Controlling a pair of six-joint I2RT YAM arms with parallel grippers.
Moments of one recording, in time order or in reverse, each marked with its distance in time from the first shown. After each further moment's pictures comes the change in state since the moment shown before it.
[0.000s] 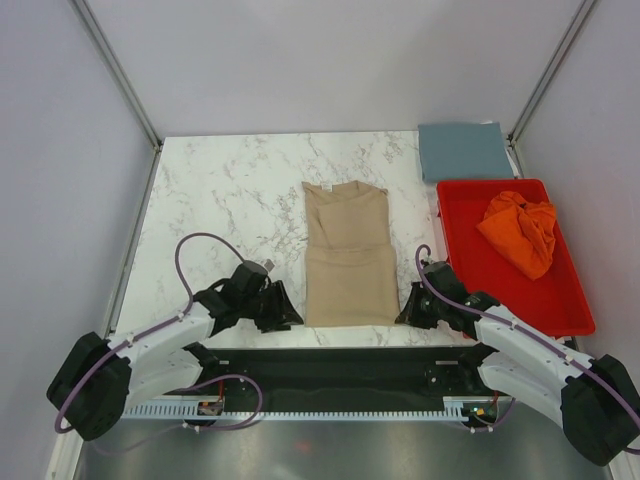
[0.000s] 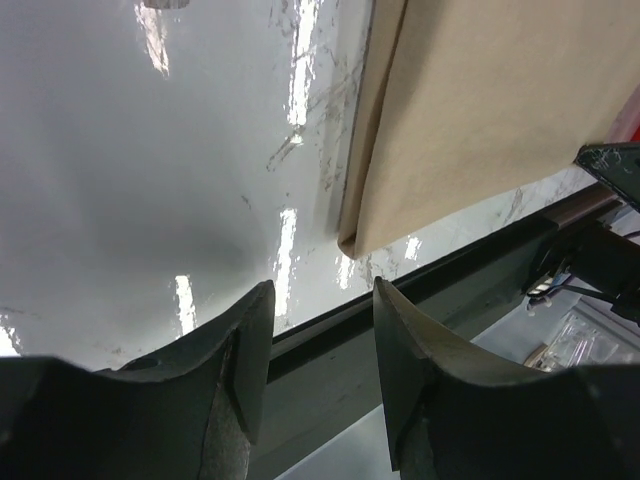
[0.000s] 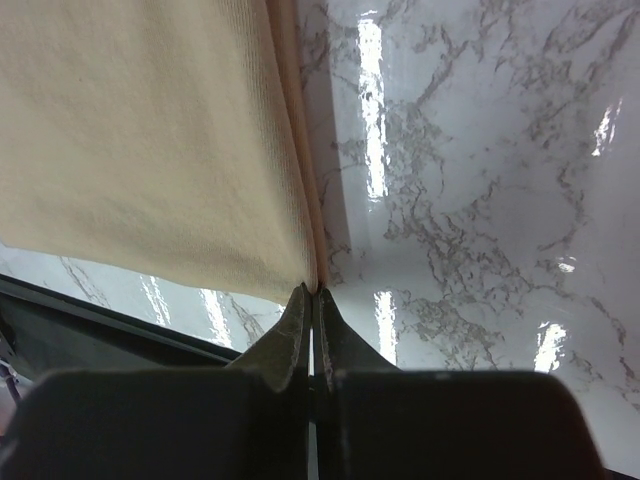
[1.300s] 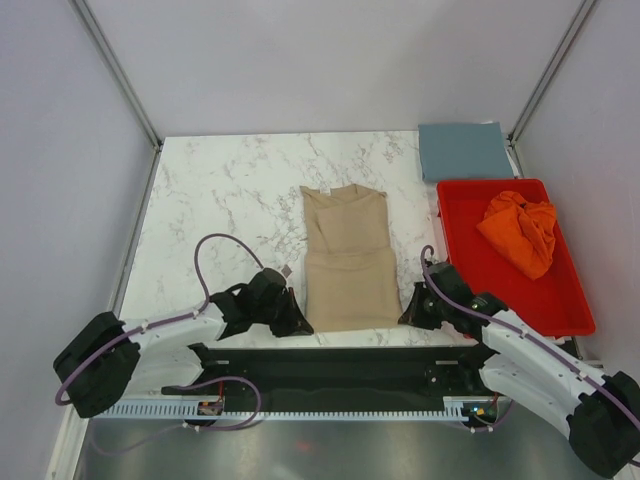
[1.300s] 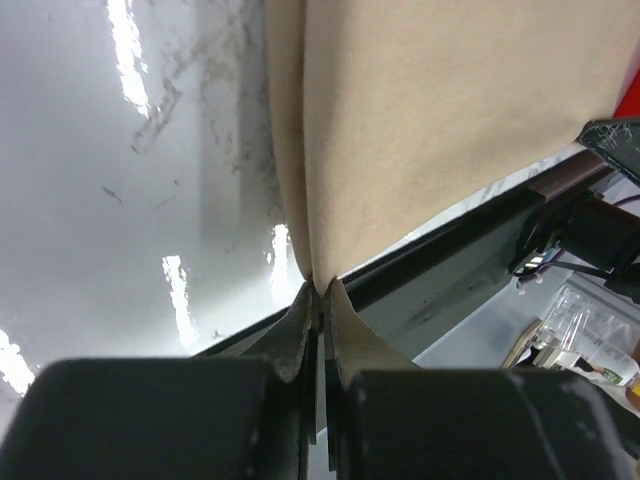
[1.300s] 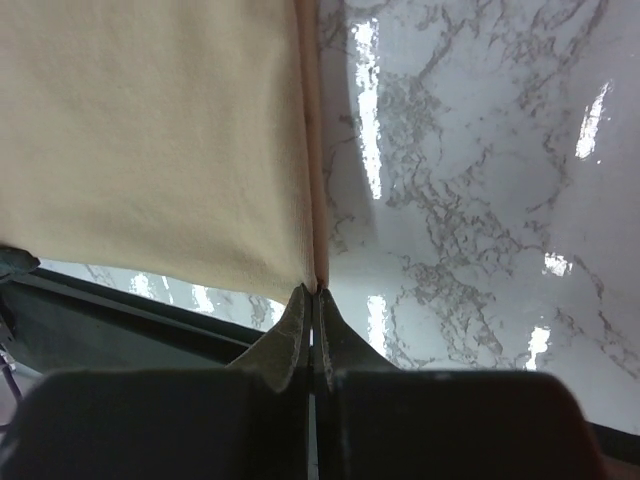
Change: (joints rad) left arm -0.167 0.158 0.005 0.184 -0.030 -0.133; right arm 0.008 -0.066 0.023 -0.089 0.018 -0.011
